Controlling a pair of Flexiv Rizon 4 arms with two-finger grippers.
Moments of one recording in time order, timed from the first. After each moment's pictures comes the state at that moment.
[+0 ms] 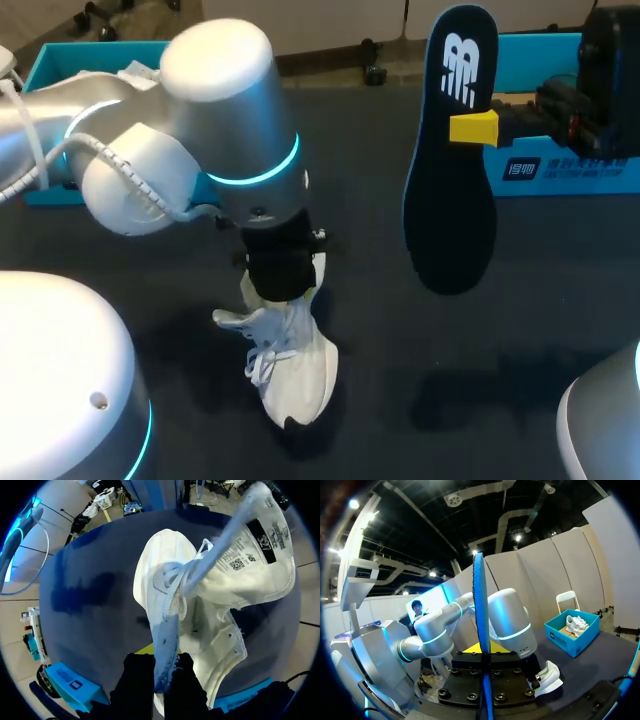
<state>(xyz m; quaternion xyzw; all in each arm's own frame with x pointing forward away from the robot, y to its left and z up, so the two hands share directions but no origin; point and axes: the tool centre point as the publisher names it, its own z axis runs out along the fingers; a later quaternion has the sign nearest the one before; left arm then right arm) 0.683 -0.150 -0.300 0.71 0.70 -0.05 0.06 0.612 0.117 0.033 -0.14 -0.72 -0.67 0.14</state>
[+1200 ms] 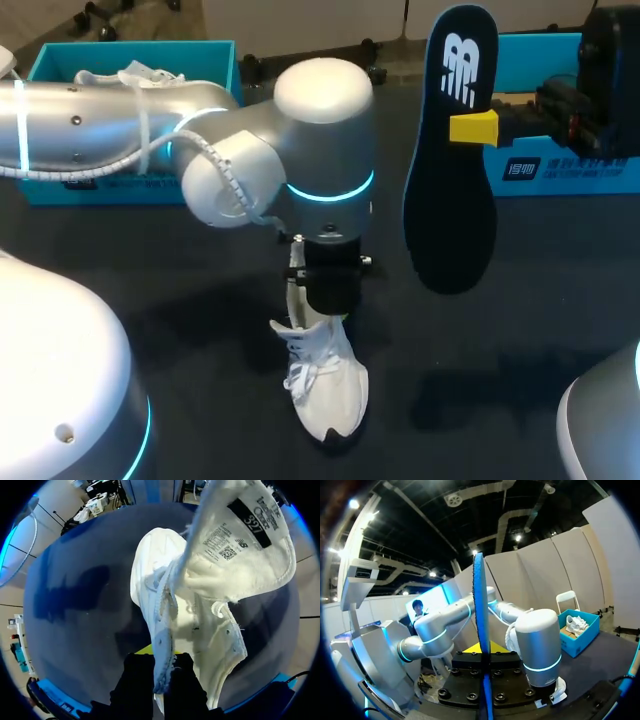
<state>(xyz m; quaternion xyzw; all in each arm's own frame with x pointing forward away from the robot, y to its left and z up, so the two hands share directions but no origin) 0.692 -0.198 -0.372 0.72 0.69 -0.05 -0.01 0.612 0.117 0.033 -0.14 -0.72 -0.67 0.14</state>
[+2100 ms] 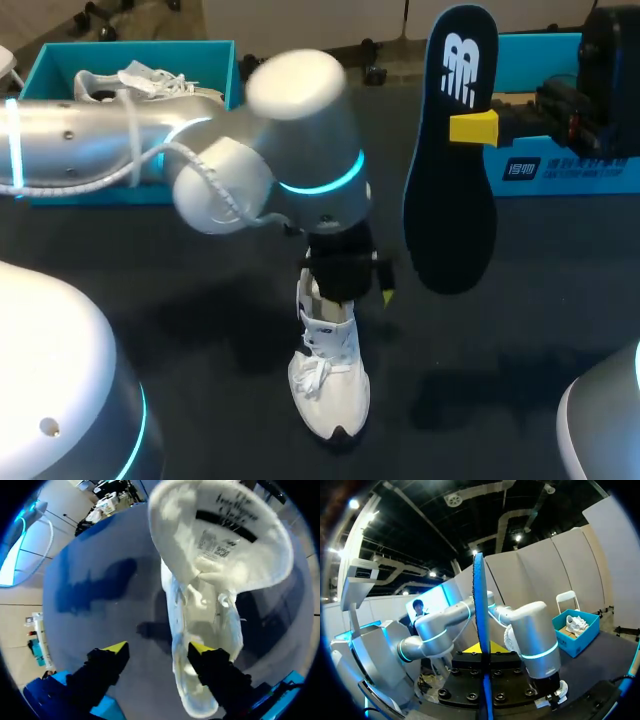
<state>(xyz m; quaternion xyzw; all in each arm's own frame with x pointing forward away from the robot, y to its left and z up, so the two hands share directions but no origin) 0.712 -0.232 -0.341 0.71 0.69 -0.10 0.08 0.612 0.117 0.033 -0.14 -0.72 -0.67 0.14</state>
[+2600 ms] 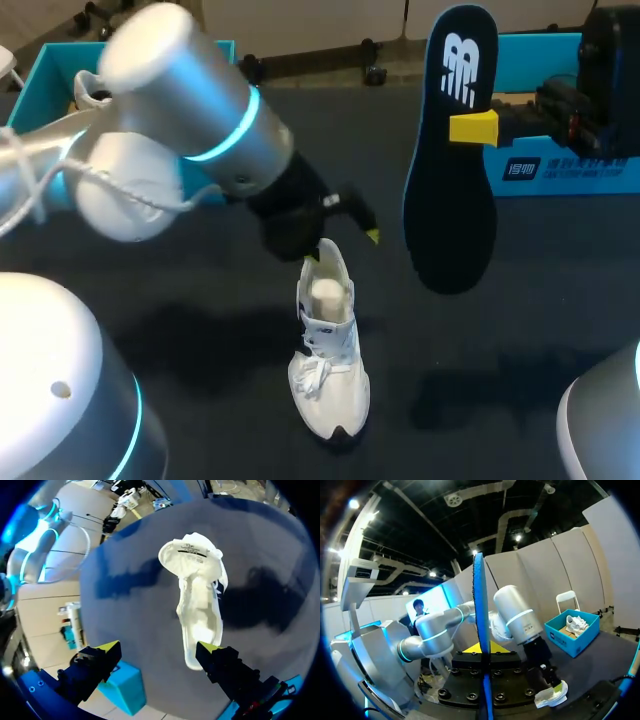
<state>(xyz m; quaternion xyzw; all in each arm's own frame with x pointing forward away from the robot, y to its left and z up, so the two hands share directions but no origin) 0.734 -0.203 -0.247 0.68 0.68 -0.18 0.22 0.612 0.117 0.033 -0.14 -0.72 -0.67 0.14</state>
